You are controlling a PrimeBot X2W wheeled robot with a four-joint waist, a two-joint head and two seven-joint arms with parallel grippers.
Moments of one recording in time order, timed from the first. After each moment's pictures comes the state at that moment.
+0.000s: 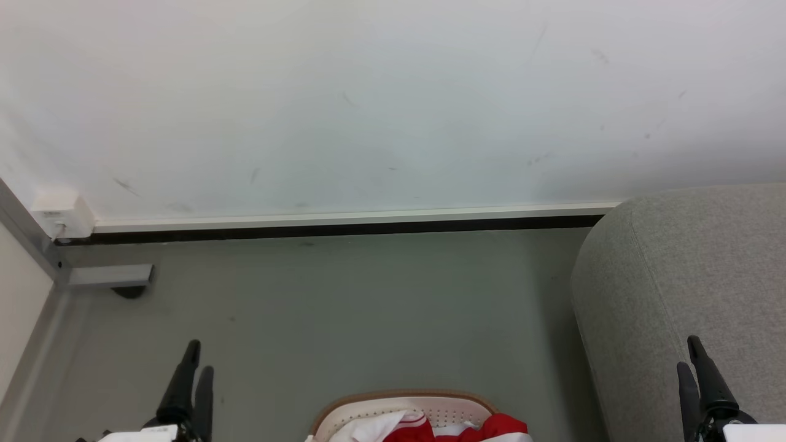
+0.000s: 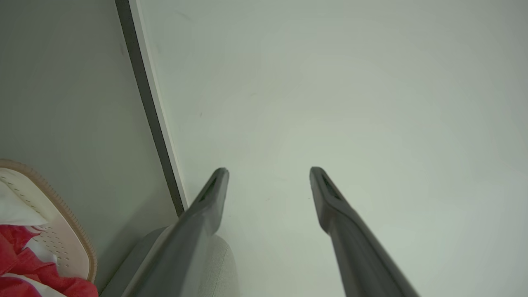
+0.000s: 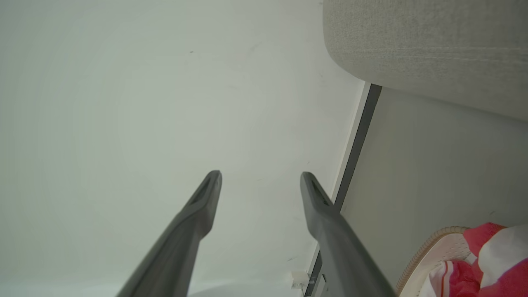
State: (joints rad) left arm -0.07 0.04 0.10 0.28 -1.60 -0.12 0.09; right arm -0.06 -0.04 -0.08 0.27 1.62 0.13 0.09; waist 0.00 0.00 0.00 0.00
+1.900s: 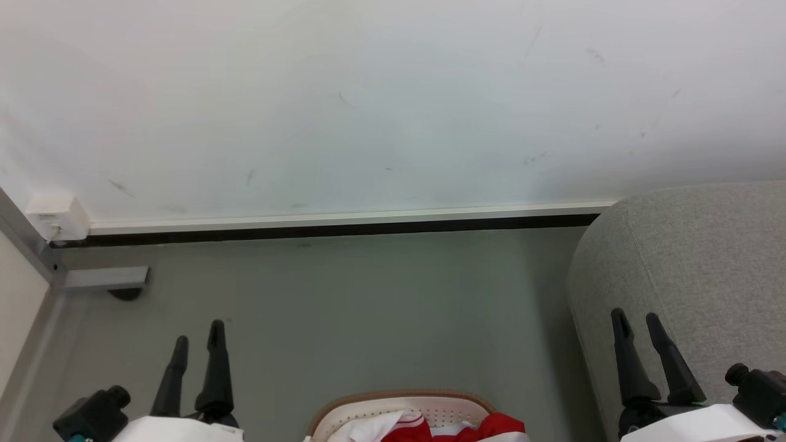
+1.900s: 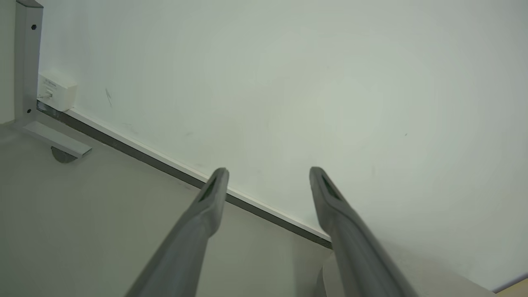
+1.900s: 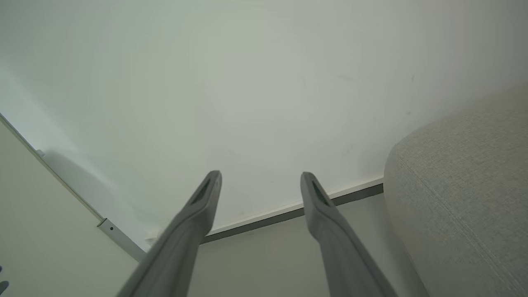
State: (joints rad) left arm -0.02 0.04 0.02 0.06 -0.61 -0.03 -0.12; right arm -0.07 -0.09 0.14 0.12 0.71 0.13 -0.12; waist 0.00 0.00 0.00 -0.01
